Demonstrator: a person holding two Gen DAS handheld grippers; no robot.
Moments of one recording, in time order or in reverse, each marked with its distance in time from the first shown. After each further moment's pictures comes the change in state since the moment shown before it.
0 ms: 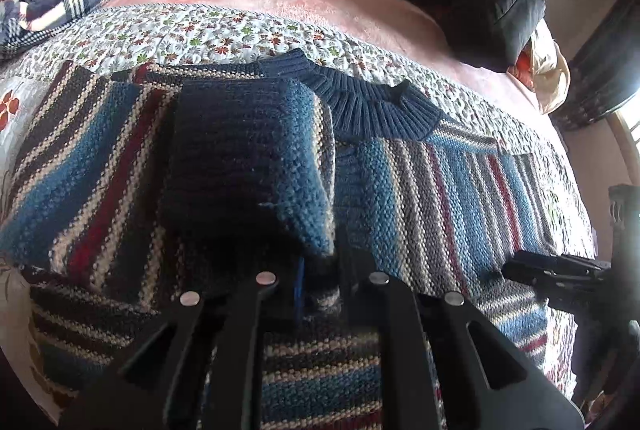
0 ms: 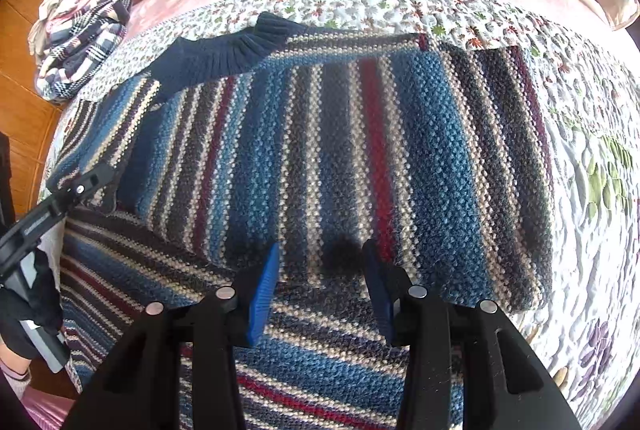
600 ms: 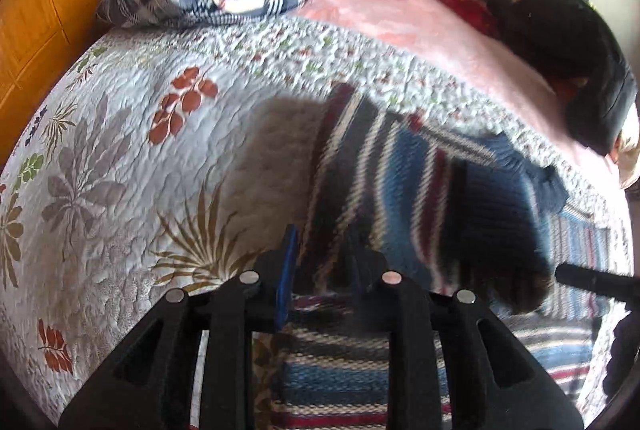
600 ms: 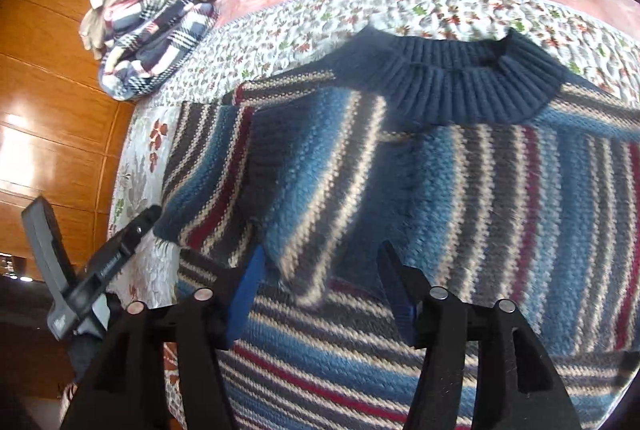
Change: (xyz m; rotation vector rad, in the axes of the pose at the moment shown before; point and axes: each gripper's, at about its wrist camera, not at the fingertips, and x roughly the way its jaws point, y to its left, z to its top) left arm -0.060 0.158 0.003 -0.214 -0.042 0.360; right arm 0.049 0.158 0.046 -0.008 0.084 0.278
